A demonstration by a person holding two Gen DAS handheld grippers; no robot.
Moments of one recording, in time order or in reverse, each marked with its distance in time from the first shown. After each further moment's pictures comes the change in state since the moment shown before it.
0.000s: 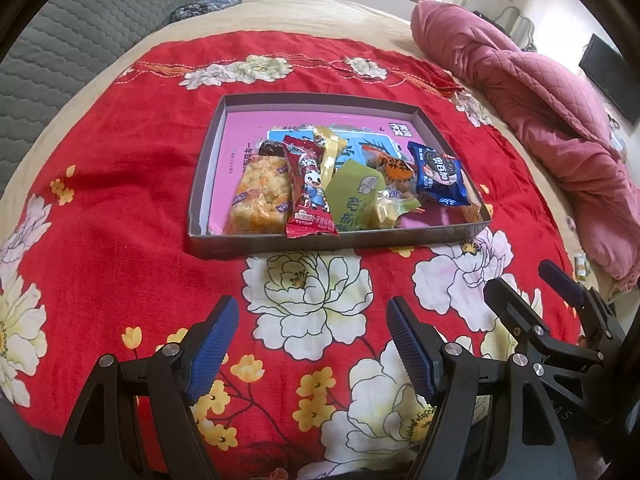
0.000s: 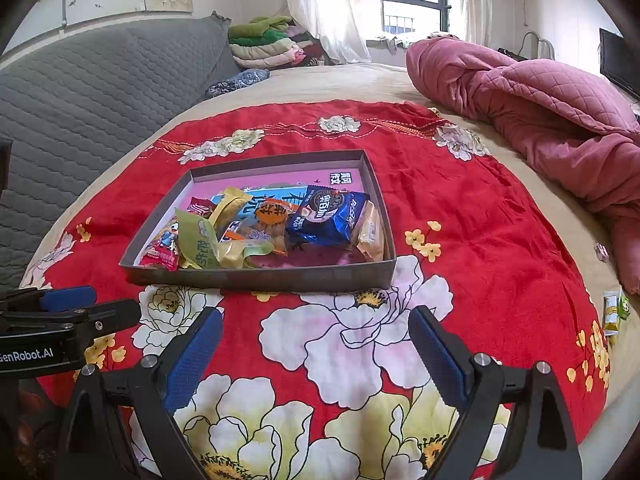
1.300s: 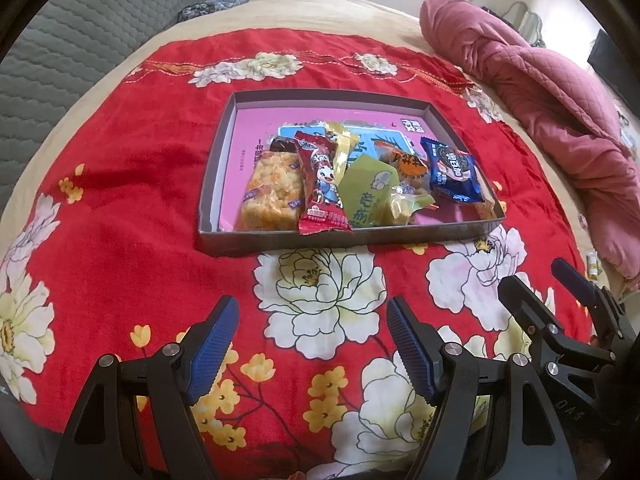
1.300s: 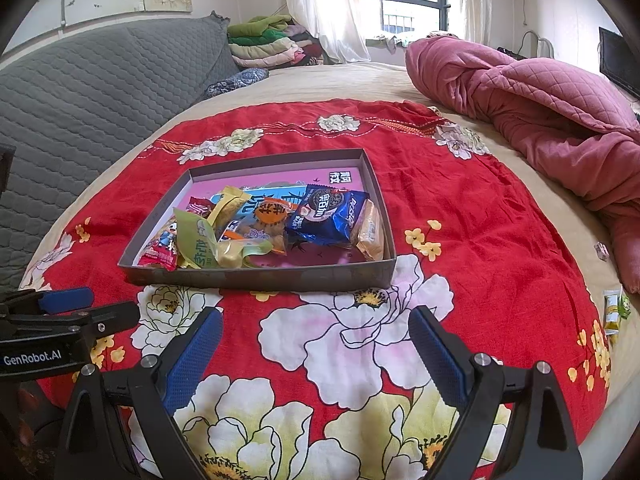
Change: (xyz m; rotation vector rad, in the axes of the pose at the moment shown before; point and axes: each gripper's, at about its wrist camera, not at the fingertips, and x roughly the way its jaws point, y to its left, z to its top) left arm 0.005 0.000 -0.001 0.004 0.006 0.047; right arm 0.001 0.000 0.000 0.001 0.000 0.002
